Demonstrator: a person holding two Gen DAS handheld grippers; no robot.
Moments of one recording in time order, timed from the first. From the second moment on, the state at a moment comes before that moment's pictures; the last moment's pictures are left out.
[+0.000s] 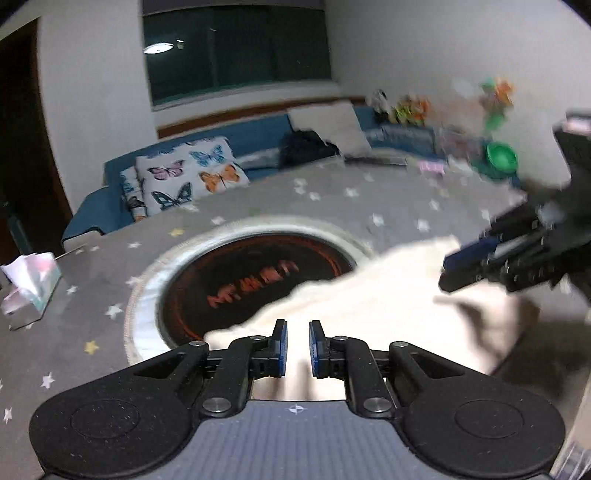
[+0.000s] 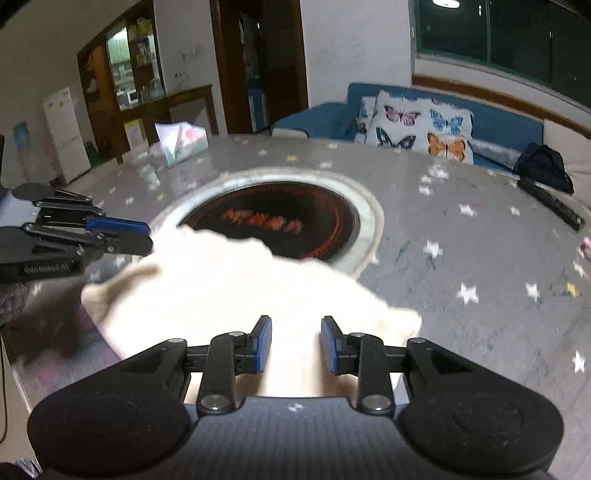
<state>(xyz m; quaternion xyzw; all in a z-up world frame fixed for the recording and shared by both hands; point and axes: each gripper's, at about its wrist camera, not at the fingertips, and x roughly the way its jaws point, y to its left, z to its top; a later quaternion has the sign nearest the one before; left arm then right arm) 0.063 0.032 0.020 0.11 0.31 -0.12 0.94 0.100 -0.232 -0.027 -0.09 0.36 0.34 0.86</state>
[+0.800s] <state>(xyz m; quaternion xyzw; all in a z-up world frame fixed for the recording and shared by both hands) 0.110 0.033 0.015 0.09 0.34 -0.11 0.93 0.131 -0.236 -0.017 -0.06 0.35 0.33 0.88</state>
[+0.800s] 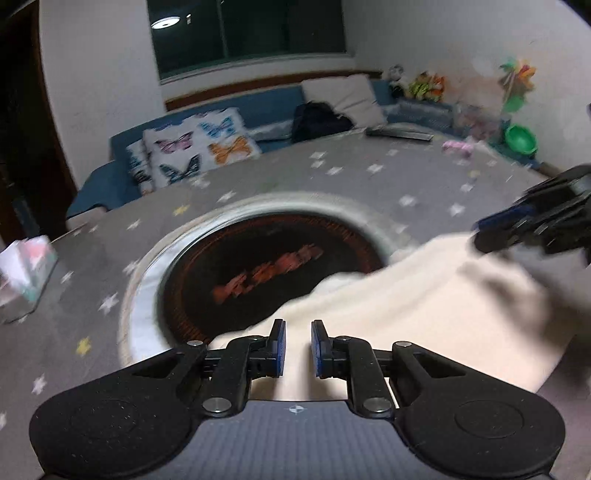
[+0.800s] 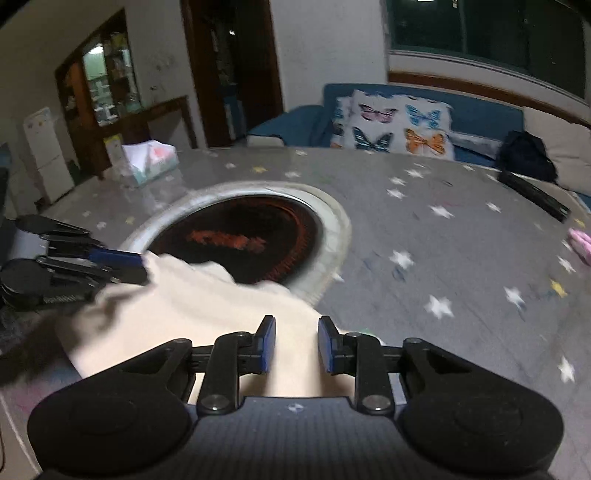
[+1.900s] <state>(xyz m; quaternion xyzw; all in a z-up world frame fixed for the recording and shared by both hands) 0.022 0.056 0.009 0.05 0.32 -0.05 0.95 0.044 -0.223 -0.025 -0.10 0.35 0.39 0.85</state>
